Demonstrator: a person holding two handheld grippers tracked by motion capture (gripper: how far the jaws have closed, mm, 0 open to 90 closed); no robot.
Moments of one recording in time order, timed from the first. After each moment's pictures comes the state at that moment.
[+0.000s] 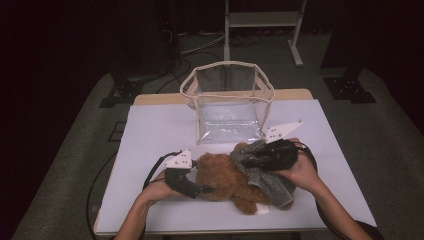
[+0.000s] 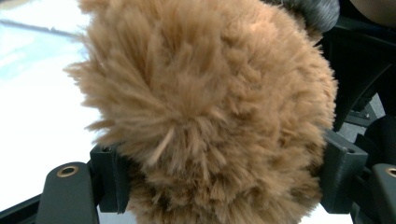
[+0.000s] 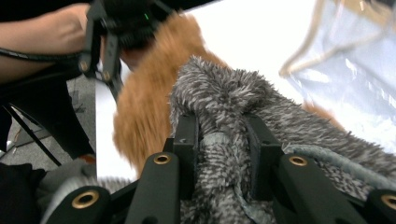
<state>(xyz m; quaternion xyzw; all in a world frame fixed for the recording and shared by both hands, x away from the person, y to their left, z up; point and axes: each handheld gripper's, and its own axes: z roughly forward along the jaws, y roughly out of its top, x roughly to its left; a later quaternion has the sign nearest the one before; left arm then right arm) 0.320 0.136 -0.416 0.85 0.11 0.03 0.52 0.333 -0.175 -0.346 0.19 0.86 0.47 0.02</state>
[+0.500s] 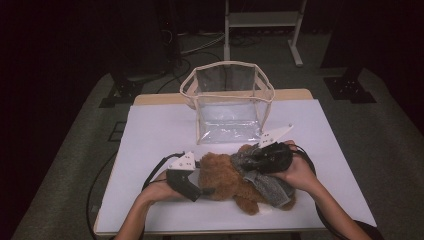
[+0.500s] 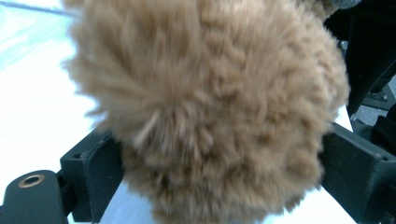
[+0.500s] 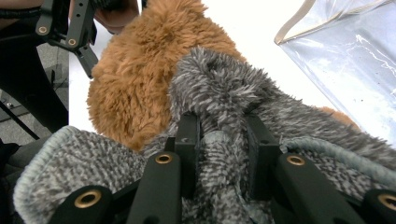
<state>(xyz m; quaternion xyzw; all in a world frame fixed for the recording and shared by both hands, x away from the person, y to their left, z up) 0.322 0.139 -0.427 0.87 0.12 0.04 0.48 0.339 -0.170 -0.369 0.19 0.89 0.42 0.03</state>
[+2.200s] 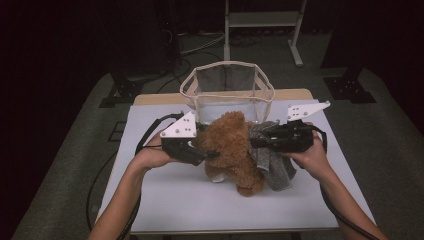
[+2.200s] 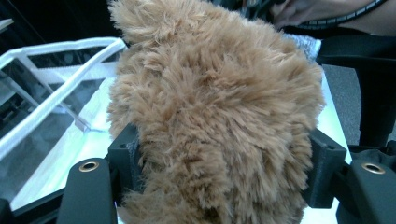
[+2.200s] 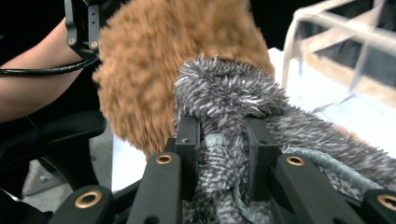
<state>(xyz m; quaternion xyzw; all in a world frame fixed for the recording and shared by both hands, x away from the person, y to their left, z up) 0.329 0.113 -0.276 0.86 0.01 0.16 0.49 0.346 -0.209 -0.302 0.19 0.81 0.56 0.01</state>
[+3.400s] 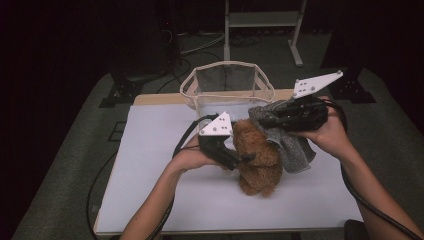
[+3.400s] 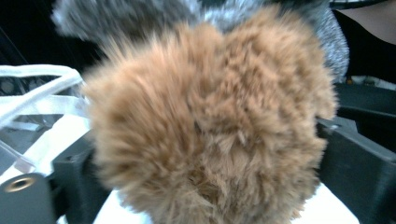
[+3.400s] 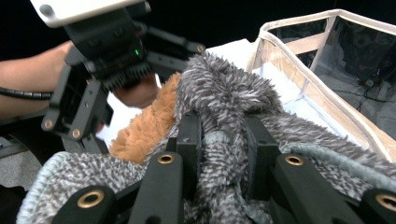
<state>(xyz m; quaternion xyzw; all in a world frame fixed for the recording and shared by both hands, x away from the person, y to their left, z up) 0.343 0.040 -0.314 0.82 0.04 0.10 0.56 0.353 -0.216 -0.236 0.18 0.85 0.49 0.08</state>
